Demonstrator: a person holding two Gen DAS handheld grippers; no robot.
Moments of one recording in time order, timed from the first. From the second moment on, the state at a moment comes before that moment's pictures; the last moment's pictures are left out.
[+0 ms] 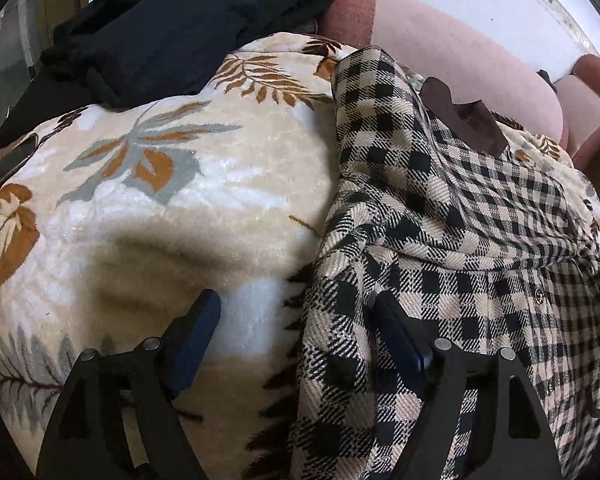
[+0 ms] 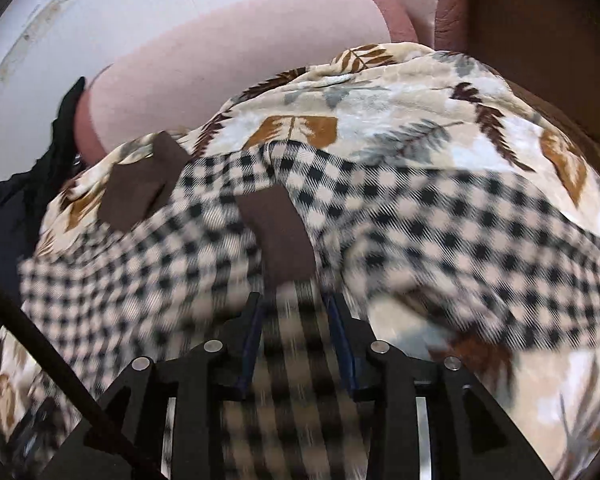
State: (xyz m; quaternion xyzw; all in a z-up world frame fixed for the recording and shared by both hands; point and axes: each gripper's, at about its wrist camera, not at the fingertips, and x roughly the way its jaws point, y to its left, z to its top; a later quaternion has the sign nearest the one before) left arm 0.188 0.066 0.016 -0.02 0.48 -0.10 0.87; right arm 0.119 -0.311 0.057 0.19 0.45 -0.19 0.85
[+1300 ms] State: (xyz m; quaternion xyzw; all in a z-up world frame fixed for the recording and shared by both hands) left arm 0.008 0.014 0.105 -0.04 0.46 -0.04 0.88; right arm -0.150 -0.459 0.055 0.37 0.33 -0.20 0.85
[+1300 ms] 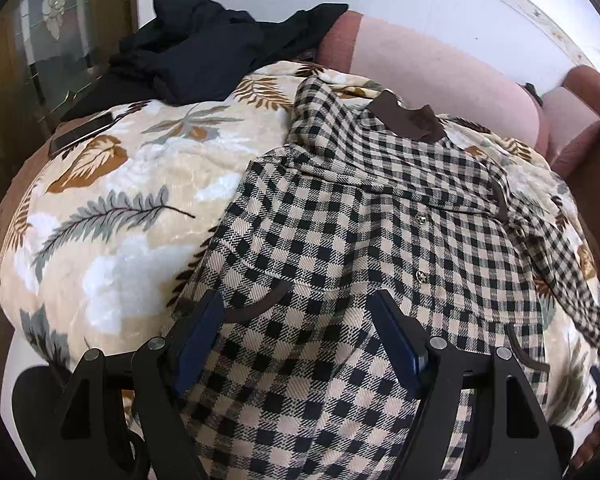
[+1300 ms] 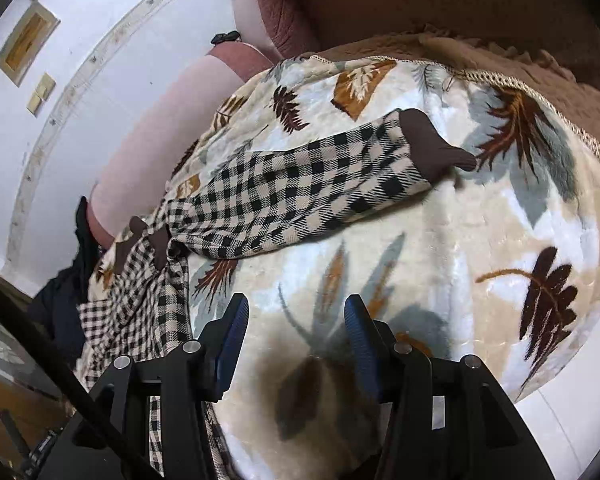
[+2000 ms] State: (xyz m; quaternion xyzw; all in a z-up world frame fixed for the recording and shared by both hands) left arm -0.070 -0.011 0.269 0.01 0.26 -0.16 0.95; right arm -0.215 -0.525 0.066 0.42 0.25 -0.27 0.83
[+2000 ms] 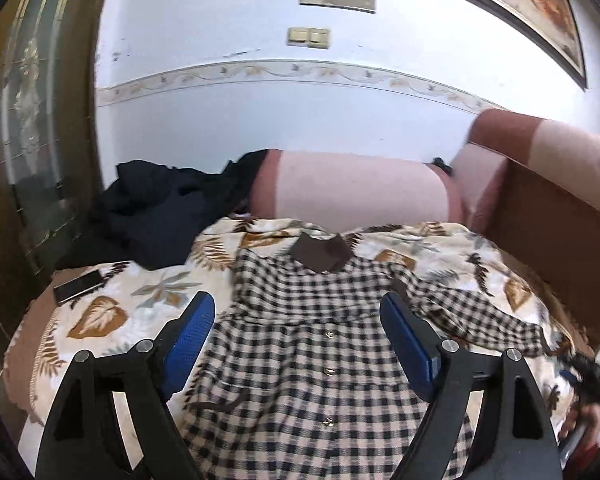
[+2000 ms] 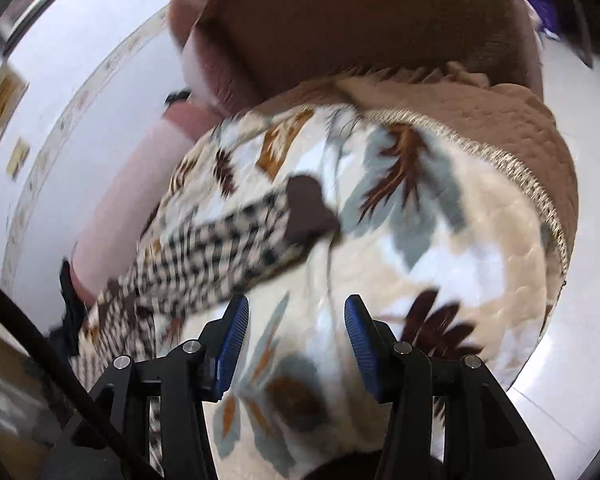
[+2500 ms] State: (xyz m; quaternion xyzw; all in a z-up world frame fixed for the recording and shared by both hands) left arm -0.062 0.006 0.229 0.00 0.32 -0.13 0.94; right arm -0.117 -0.563 0.027 0.45 0.30 -0.28 0.79
